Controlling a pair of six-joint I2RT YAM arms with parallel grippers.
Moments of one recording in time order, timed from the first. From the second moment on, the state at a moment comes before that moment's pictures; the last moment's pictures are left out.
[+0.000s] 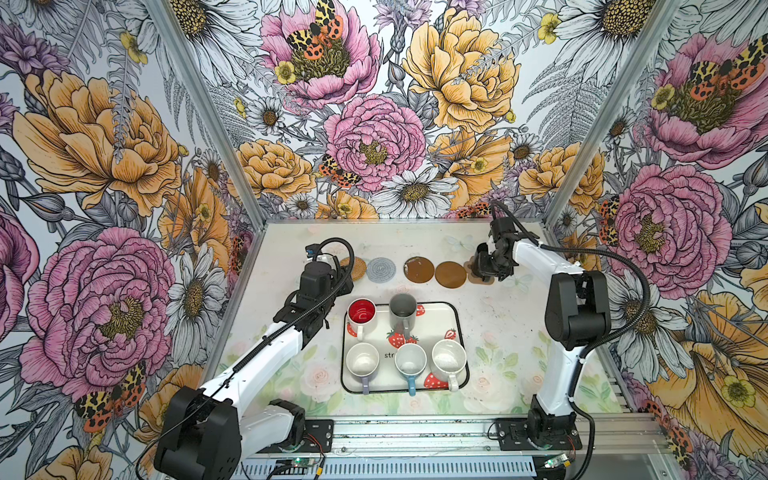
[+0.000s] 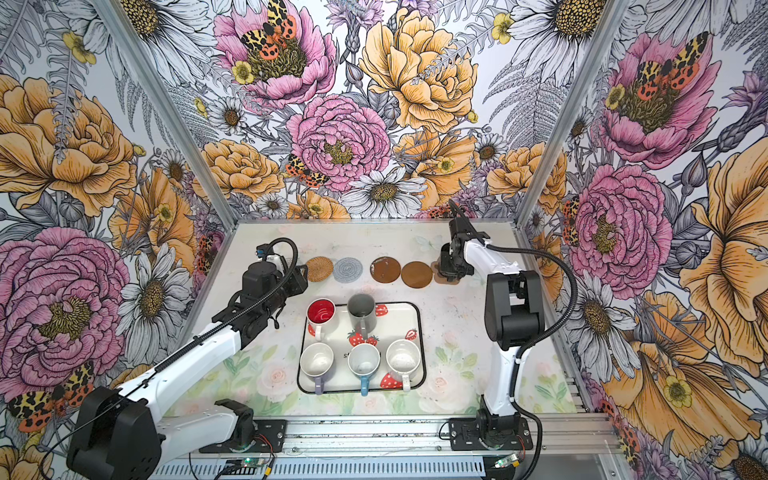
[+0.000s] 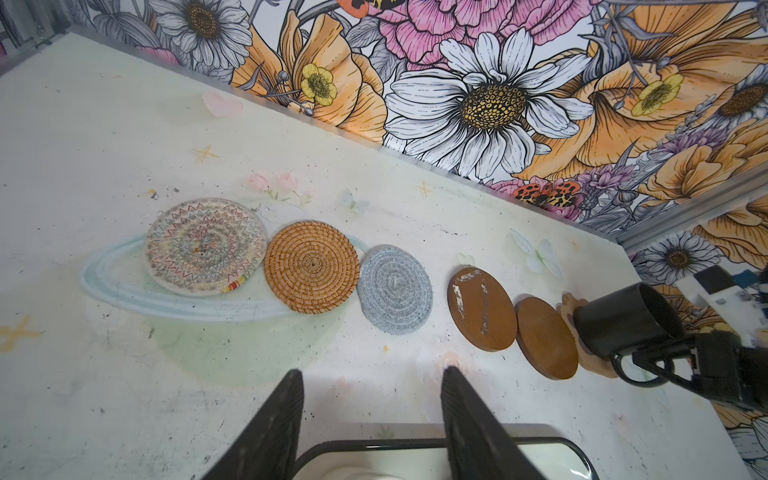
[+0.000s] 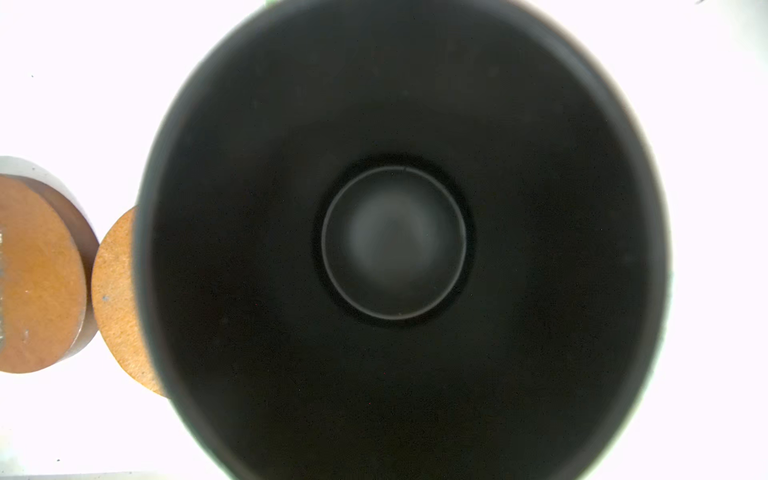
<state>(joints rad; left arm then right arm) -0.35 1.16 0.72 0.00 -0.16 -0.52 0.09 1.98 1.54 -0.79 -0.04 0.19</state>
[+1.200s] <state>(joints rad) -0.38 1.13 0.72 -0.07 -0.22 -0.52 0.31 1.27 1.19 -0.46 -0.01 0.49</state>
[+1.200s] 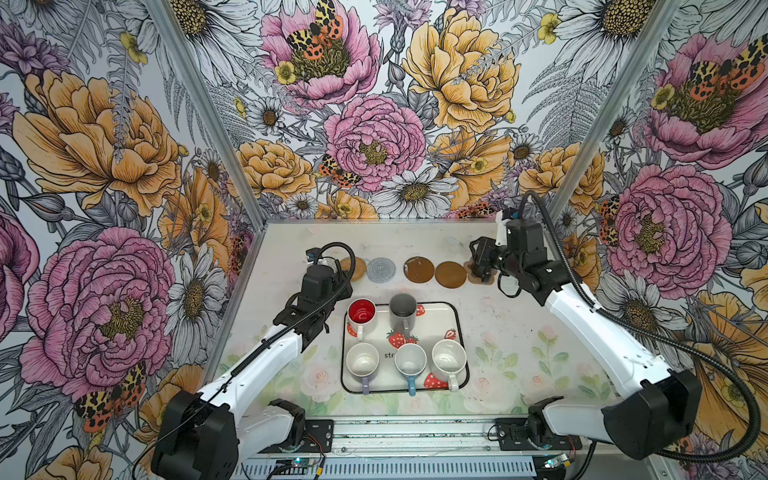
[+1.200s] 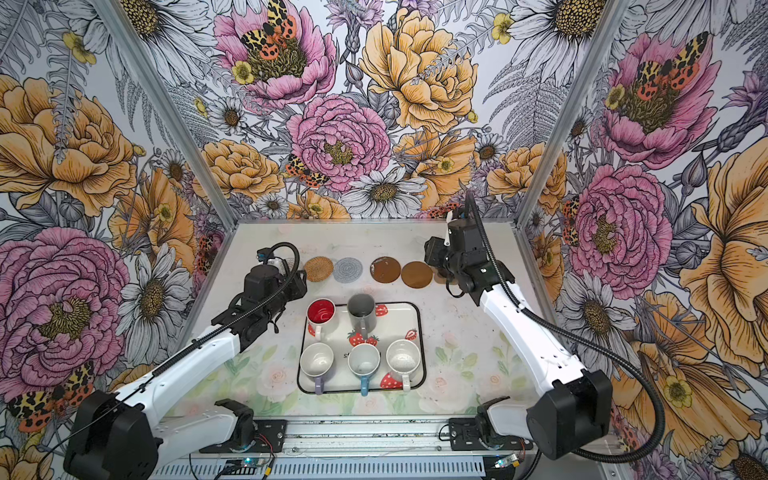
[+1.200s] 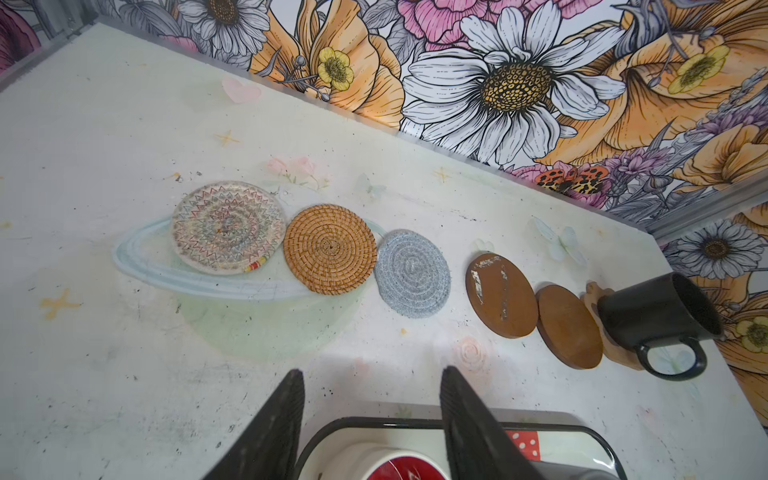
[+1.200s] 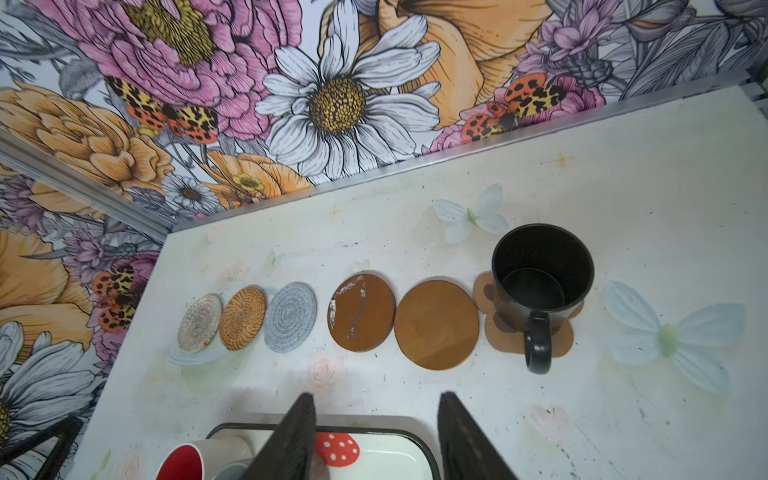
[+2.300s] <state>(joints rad) -0.60 0.80 0.89 -0.60 -0.33 -0.53 0.42 1.12 0.84 0.01 -0.03 0.67</state>
